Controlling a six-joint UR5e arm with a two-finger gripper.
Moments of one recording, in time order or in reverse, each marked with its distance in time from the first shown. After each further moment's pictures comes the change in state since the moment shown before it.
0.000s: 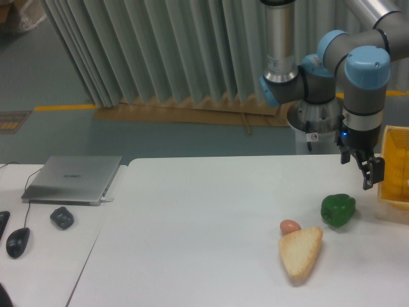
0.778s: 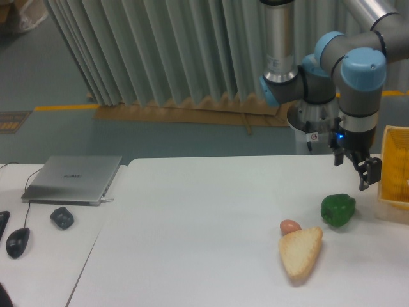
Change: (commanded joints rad) arm -0.089 -0.029 -0.015 0.058 -0.021 -0.375
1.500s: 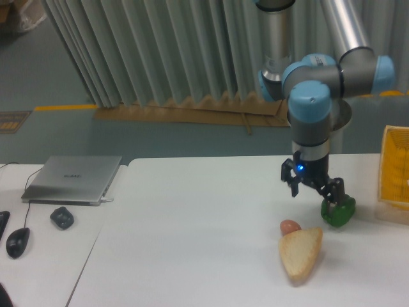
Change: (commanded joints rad) arm -0.158 -0.129 0.011 0.209 0.103 -0.533
